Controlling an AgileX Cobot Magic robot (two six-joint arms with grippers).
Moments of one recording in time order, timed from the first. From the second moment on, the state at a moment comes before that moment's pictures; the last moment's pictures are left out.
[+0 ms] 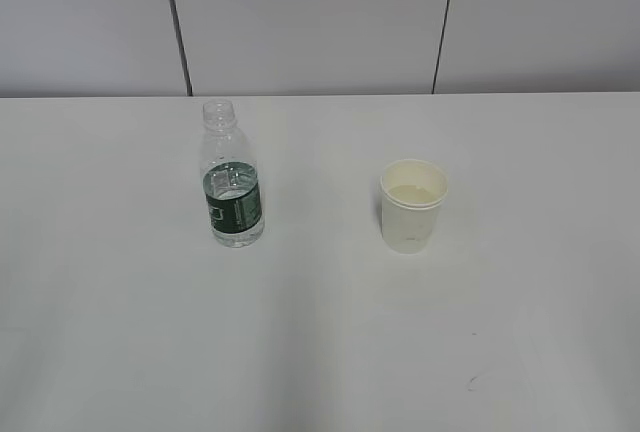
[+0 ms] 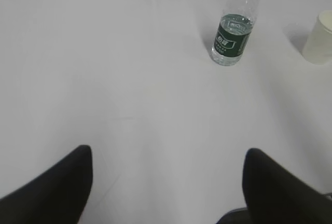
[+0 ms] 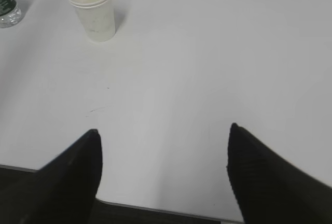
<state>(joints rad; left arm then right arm) -0.04 -0.02 -0.51 -0.10 1.11 0.05 0.02 -0.02 -0.49 0.05 1.15 -0.09</state>
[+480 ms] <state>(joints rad) -0.04 -0.02 -0.51 -0.10 1.11 0.05 0.02 -0.02 -0.49 0.05 1.15 -0.09</state>
